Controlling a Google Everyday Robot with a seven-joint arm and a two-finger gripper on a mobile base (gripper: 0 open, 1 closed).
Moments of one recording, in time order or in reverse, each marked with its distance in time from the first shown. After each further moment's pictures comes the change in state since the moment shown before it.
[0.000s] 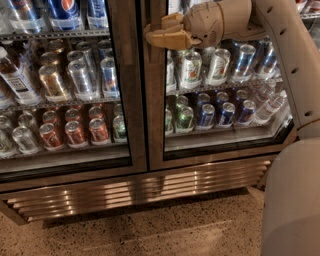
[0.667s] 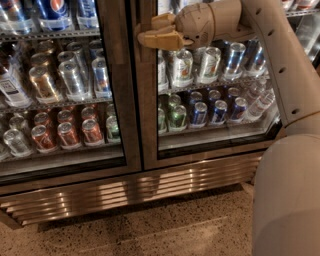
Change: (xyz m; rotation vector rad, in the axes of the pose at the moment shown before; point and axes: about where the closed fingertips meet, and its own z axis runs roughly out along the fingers) arm -0.003 -0.003 0.014 -0.032 -0.039 -0.012
